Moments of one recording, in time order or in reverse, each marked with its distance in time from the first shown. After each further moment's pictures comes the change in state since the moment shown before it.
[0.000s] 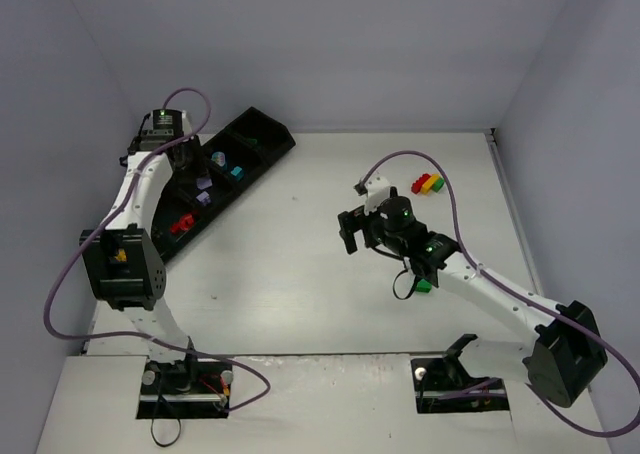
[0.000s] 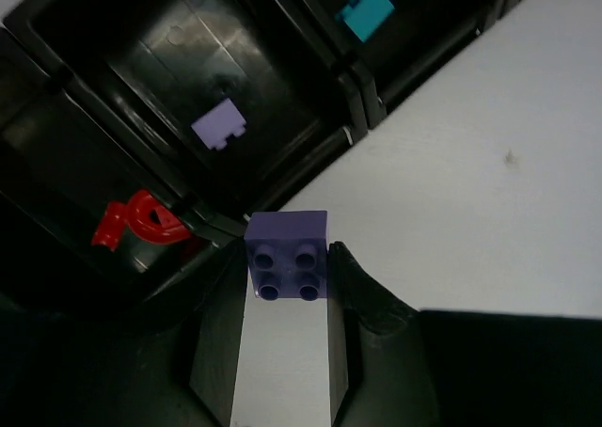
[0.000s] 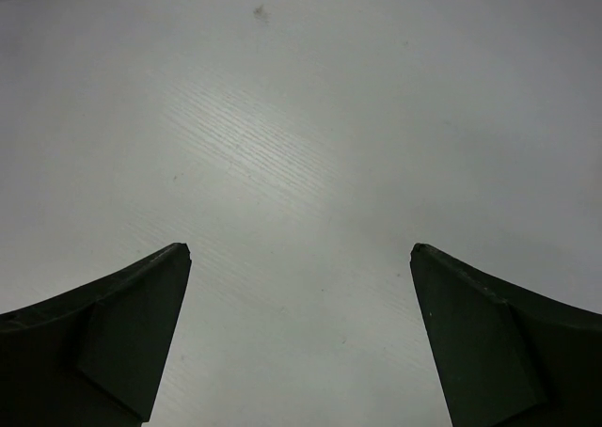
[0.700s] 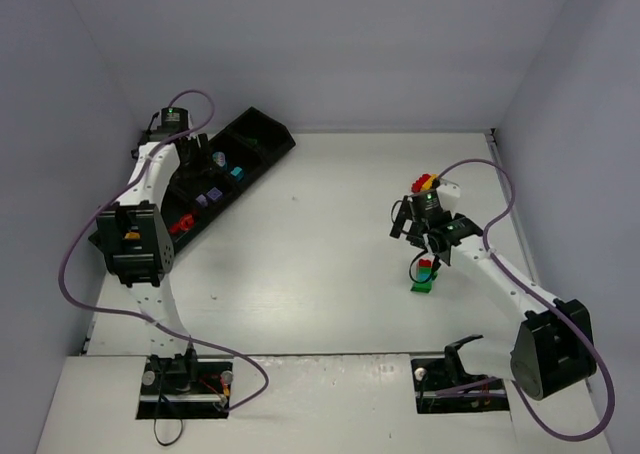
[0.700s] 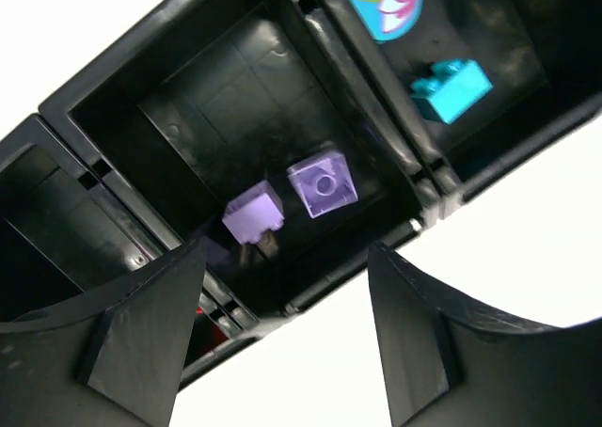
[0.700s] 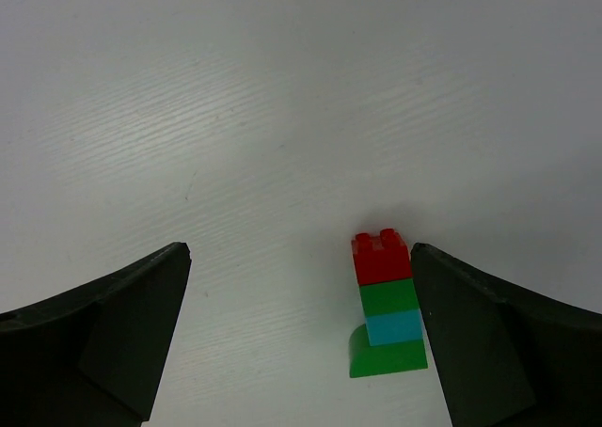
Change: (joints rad) left arm 0.031 0.260 0.189 0.011 -0.131 0.018; right arm -0.286 0.063 0.048 -0.418 0.309 0.565
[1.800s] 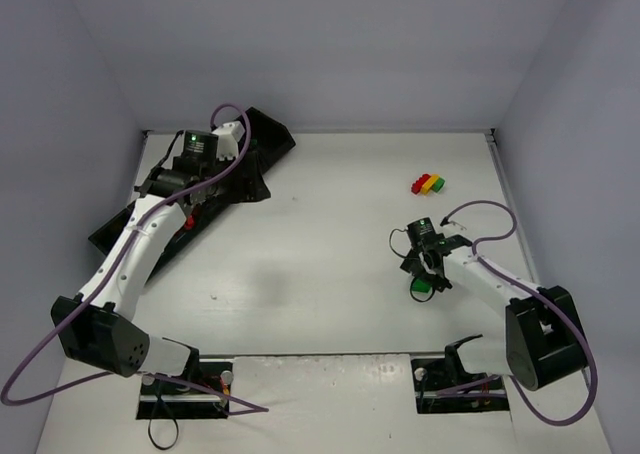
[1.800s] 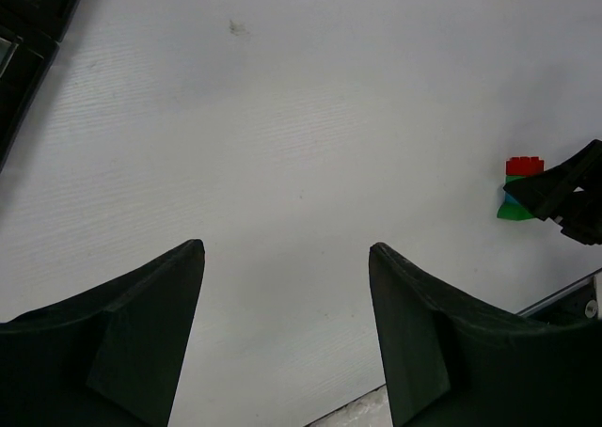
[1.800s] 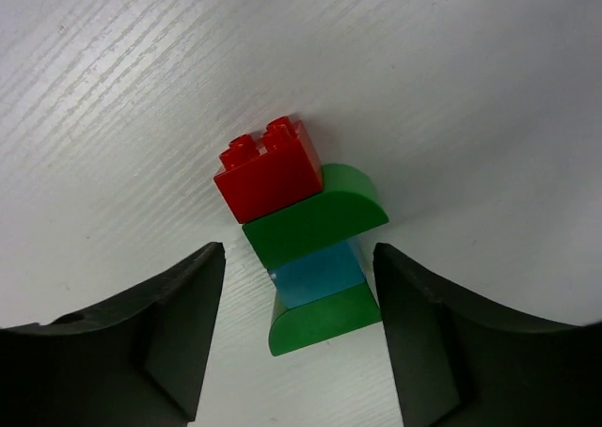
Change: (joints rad) left arm -0.320 -0.610 -0.363 0.012 0.296 -0.071; right arm -0.032 0.046 -0.201 -0.099 -0.017 0.319
